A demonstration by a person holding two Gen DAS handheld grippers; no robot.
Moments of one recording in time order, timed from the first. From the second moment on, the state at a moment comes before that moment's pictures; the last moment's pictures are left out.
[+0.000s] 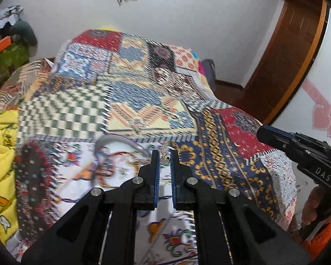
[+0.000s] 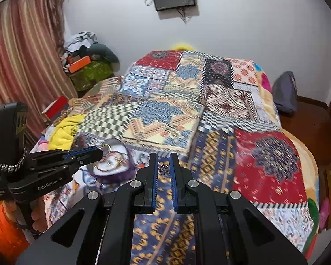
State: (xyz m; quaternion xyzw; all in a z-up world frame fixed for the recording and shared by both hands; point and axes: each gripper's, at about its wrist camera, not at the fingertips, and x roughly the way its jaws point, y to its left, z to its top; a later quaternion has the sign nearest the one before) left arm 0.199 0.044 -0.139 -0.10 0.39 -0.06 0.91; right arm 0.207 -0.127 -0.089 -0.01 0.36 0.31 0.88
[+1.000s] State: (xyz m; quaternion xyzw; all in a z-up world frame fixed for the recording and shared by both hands) left arm 0.198 0.090 -0.183 -0.10 0.42 -0.04 0.90; right arm 0.218 -0.016 -0.128 -0.05 0.41 0.39 0.82
